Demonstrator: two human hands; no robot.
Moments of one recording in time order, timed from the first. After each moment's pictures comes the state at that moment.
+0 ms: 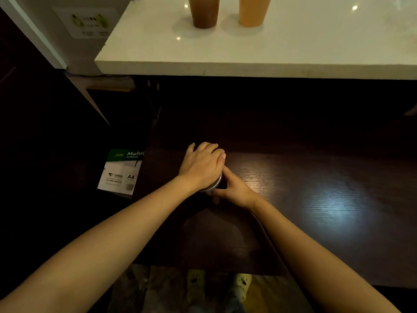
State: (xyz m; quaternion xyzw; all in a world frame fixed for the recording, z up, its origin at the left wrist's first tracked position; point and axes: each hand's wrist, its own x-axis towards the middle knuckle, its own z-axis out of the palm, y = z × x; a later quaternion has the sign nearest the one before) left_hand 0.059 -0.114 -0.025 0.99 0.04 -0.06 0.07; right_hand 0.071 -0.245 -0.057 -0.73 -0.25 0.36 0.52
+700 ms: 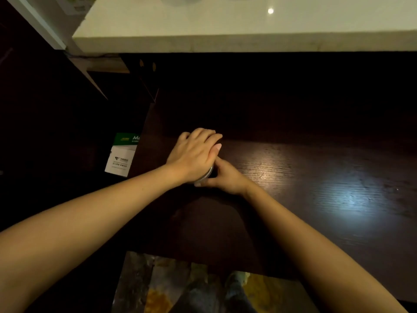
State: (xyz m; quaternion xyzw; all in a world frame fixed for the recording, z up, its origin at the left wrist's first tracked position) left_hand 0.060 -0.117 -0.028 1.00 0.01 -0.04 0.03; right_hand 0.094 -0.237 -0.080 -0.70 -0.29 0.40 0.52
